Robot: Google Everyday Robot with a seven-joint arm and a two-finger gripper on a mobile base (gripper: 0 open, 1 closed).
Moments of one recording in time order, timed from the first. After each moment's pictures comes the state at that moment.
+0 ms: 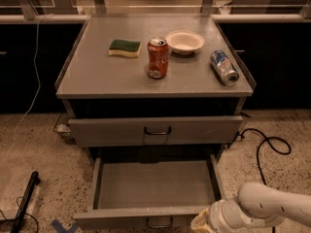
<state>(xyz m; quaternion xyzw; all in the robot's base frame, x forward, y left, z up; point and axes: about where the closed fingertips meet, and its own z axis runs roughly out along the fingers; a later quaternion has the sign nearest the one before) 0.355 -0.153 0.414 -0.52 0.80 0.25 0.17</state>
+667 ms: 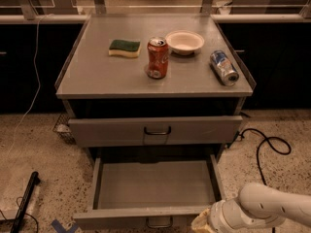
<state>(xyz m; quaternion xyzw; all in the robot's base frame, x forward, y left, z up) 0.355 -0.153 0.414 -0.52 0.80 0.25 0.17</state>
